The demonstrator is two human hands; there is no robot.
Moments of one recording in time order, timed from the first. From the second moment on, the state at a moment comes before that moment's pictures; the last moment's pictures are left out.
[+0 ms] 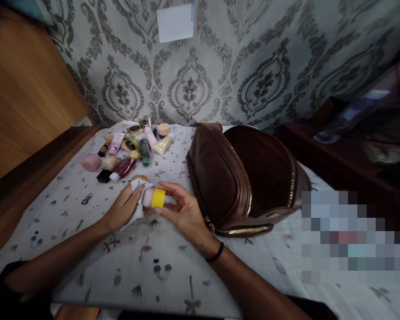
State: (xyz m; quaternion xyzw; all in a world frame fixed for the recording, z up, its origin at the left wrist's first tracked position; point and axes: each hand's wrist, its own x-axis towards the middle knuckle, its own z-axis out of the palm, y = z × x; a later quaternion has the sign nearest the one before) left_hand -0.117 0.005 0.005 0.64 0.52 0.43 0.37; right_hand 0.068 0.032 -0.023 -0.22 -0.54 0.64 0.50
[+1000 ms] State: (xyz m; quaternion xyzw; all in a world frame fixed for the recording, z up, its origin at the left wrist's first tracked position) left_hand -0.121 0.001 -0.007 0.86 0.39 0.33 0.07; right_hand 0.069 0.031 -0.015 -0.35 -0.46 0.69 0.44
